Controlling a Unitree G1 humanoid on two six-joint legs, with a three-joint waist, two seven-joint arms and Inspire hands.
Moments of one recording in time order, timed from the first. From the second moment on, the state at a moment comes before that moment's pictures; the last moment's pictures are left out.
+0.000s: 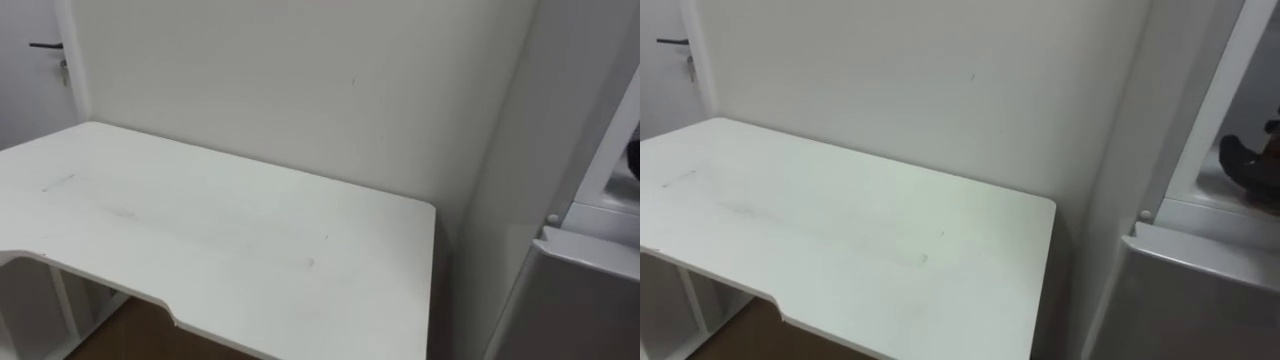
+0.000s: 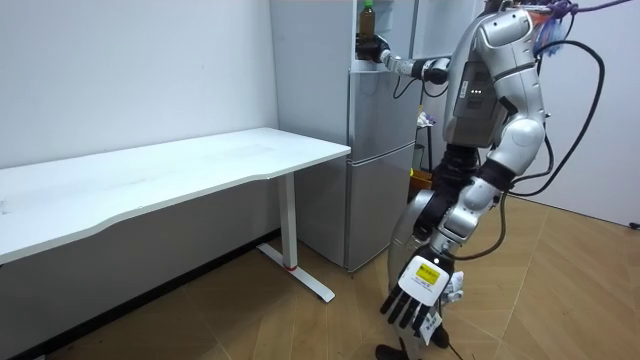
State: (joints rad) left arm 0.44 0.34 0.09 0.72 0.11 0.11 0.00; right arm -0.57 -0.74 -0.07 0.70 0.46 -0.22 -0.37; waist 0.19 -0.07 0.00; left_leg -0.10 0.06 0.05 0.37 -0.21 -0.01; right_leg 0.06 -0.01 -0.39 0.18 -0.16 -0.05
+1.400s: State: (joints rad) left arm 0.42 0.35 0.12 0.73 0.11 0.24 -0.01; right arm -0.55 -0.77 -0.13 0.77 0.13 -0.06 -0.19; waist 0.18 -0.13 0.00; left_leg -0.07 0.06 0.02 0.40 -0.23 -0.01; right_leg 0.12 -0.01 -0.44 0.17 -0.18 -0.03
